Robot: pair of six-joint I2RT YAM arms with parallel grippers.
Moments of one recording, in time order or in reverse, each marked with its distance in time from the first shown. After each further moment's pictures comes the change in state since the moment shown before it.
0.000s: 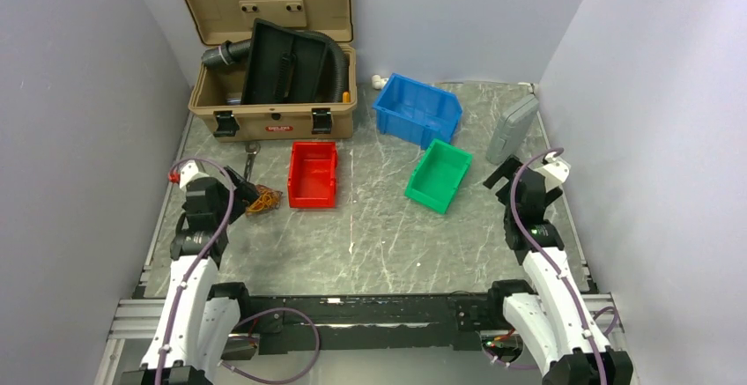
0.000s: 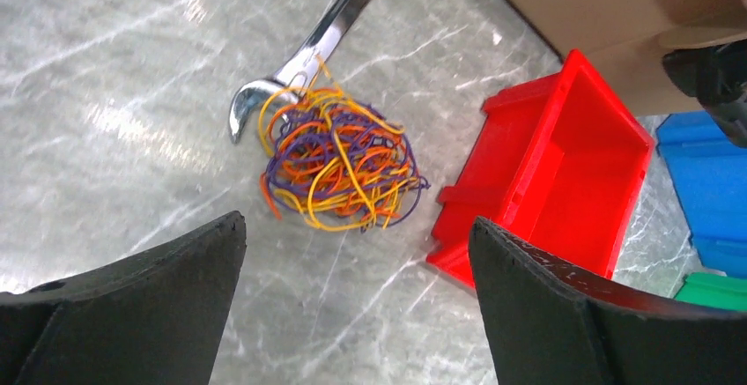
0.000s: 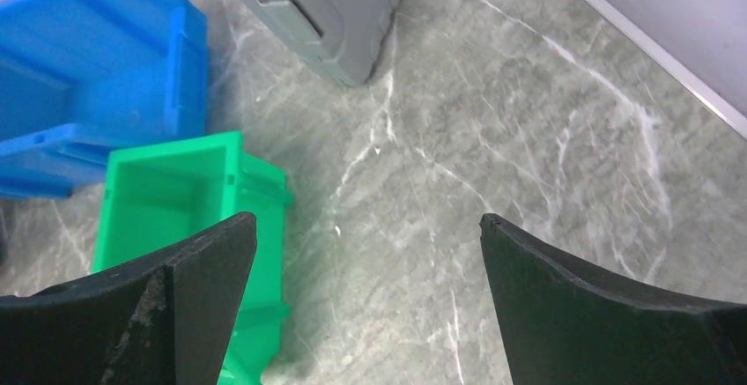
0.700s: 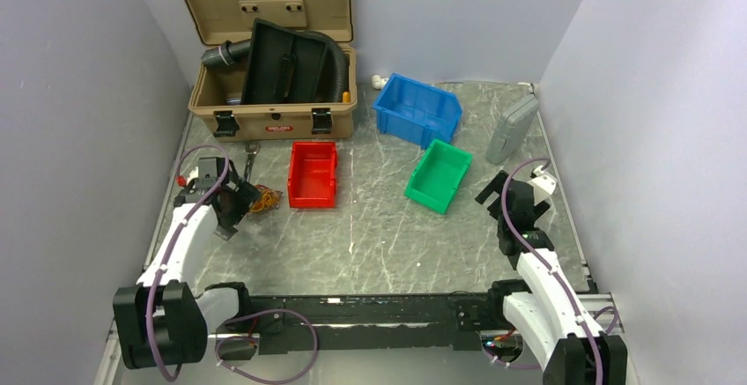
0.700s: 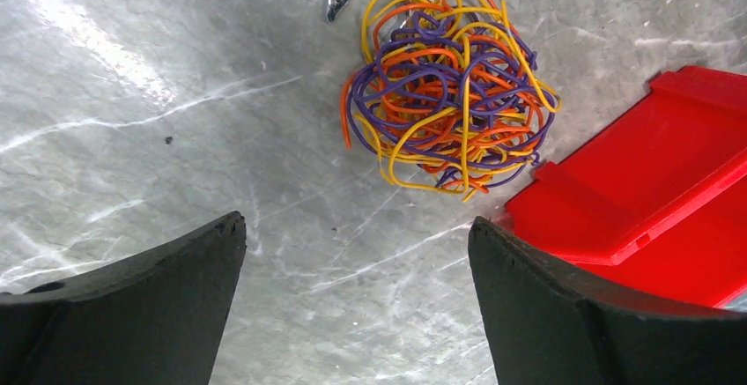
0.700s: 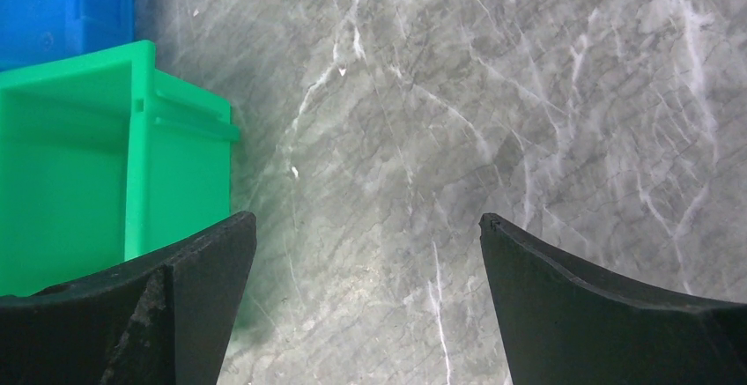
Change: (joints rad) left arm 0.002 0.413 0.245 -0.380 -0.026 -0.258; right arm 0.000 0.035 -0.143 0.031 -0.040 0.059
